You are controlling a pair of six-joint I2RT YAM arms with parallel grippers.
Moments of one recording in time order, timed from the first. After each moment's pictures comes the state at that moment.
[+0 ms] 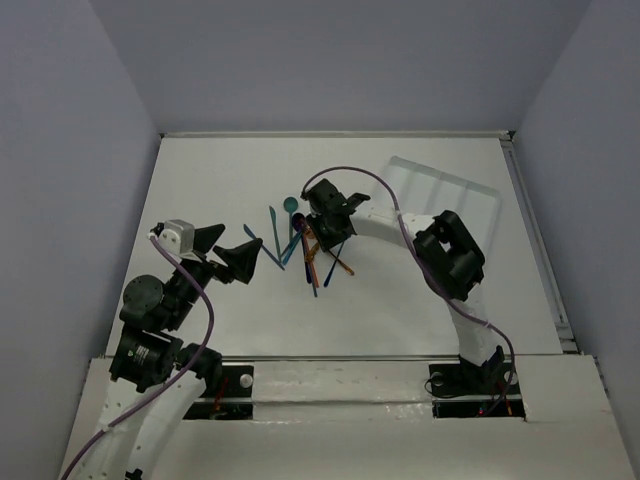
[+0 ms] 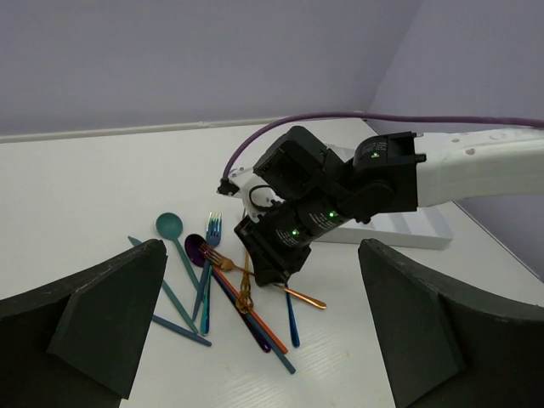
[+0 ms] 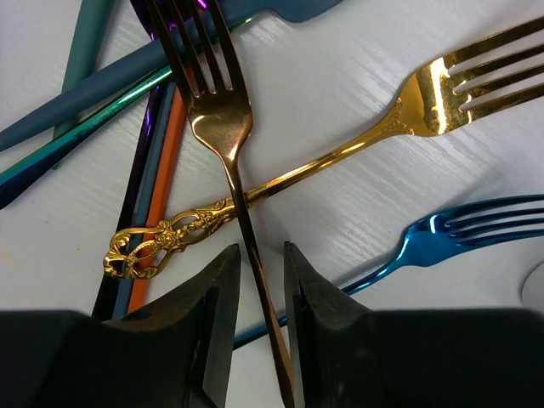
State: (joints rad) left arm -0.37 0.34 0.68 -0.23 0.14 -0.28; right arm 0.76 2.15 1.63 -0.55 0.07 0.19
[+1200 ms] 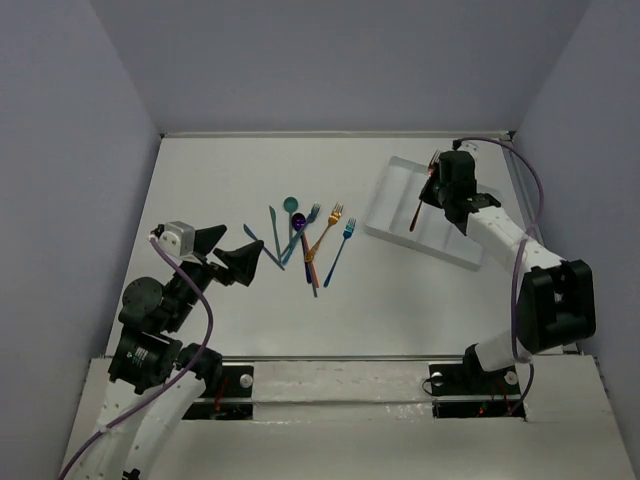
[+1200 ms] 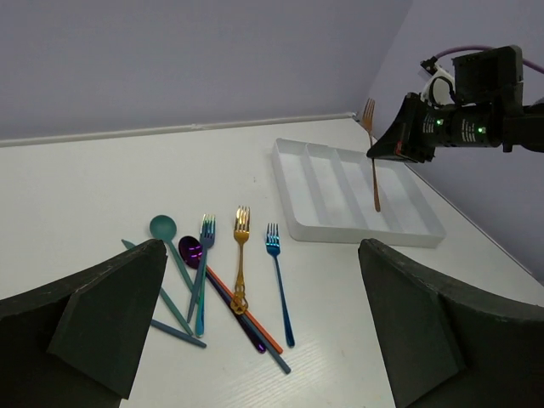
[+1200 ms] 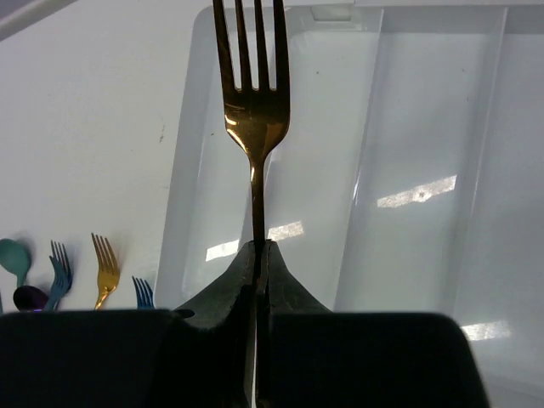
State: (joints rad) left arm -0.39 0.32 0.68 -0.23 0.13 -0.28; right arm 0.25 1.49 1.11 -0.17 0.21 0.50
